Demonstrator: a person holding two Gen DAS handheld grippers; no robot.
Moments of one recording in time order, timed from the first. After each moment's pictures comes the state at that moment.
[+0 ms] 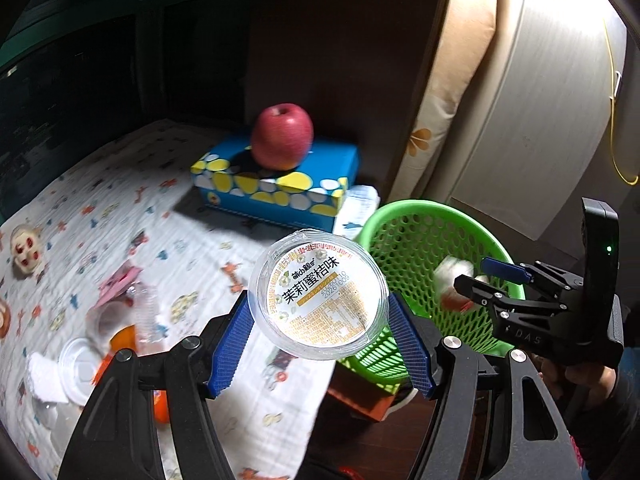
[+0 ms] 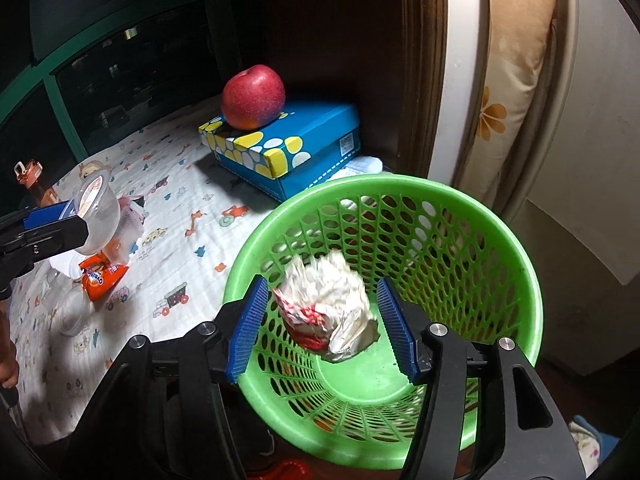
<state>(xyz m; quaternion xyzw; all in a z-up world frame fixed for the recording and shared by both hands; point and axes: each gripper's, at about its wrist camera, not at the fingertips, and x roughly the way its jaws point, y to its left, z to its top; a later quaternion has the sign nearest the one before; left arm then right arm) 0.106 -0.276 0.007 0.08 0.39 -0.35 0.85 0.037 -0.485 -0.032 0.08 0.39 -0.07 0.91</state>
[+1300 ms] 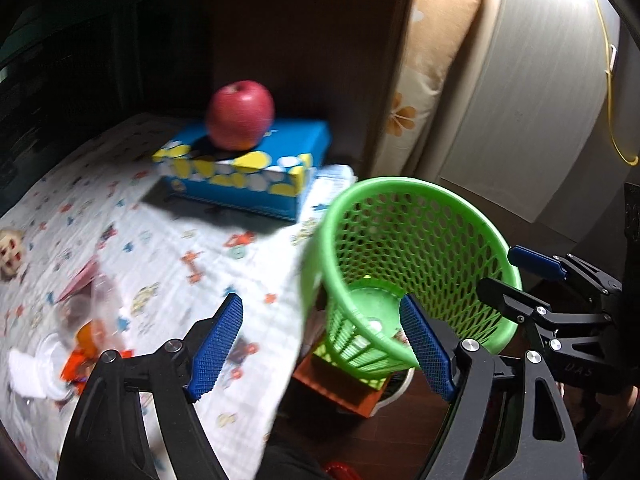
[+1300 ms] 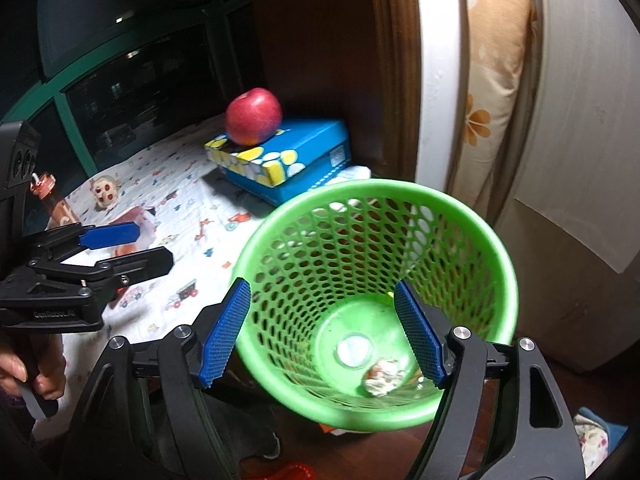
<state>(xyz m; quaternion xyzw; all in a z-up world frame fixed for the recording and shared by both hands) 0.092 -0.304 -0.007 0.09 0.41 -0.34 0.84 -0.005 -0.485 -0.018 0.10 0.36 -0.06 0.93</state>
